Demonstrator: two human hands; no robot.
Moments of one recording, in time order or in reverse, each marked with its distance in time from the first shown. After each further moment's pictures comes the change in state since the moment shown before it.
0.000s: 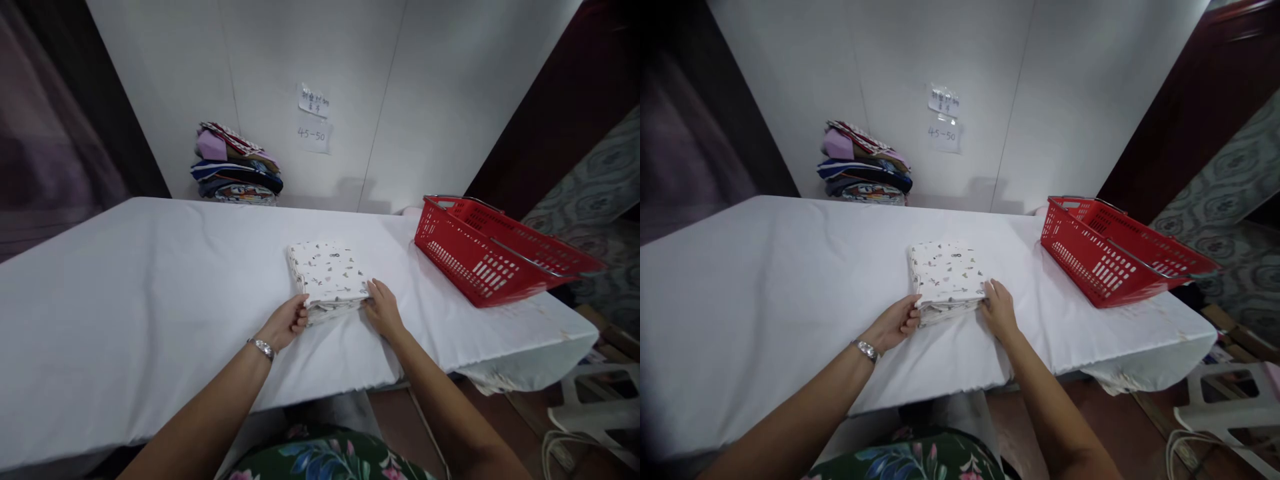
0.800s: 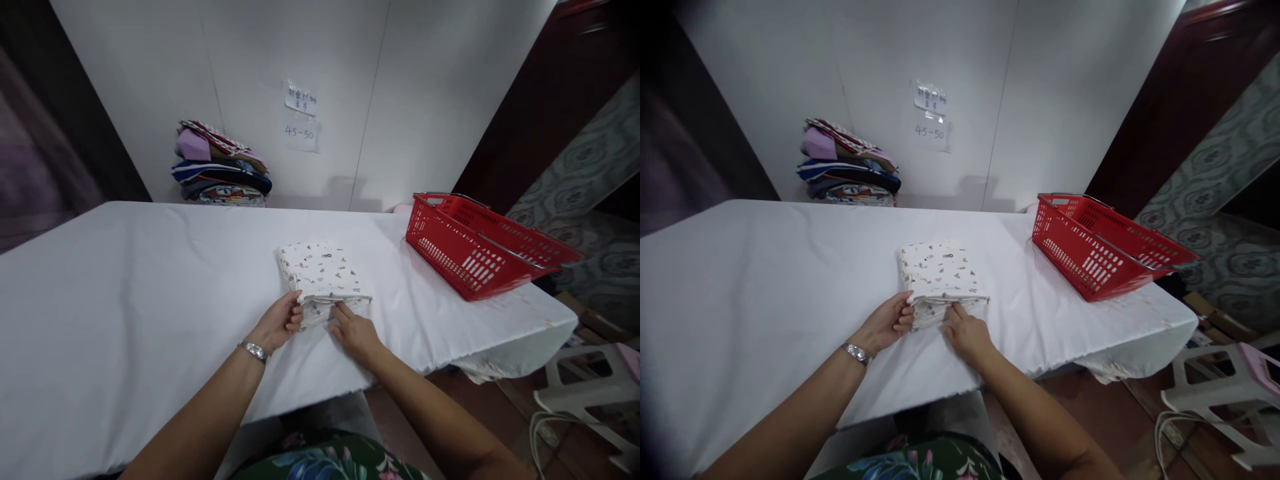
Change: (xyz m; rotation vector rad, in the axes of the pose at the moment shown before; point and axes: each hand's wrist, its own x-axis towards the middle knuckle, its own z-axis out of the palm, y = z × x) left_hand 0.003 0.009 0.006 -0.097 -0.124 0.004; right_hand -0.015 -0.078 -0.004 -0.124 -0.437 0.015
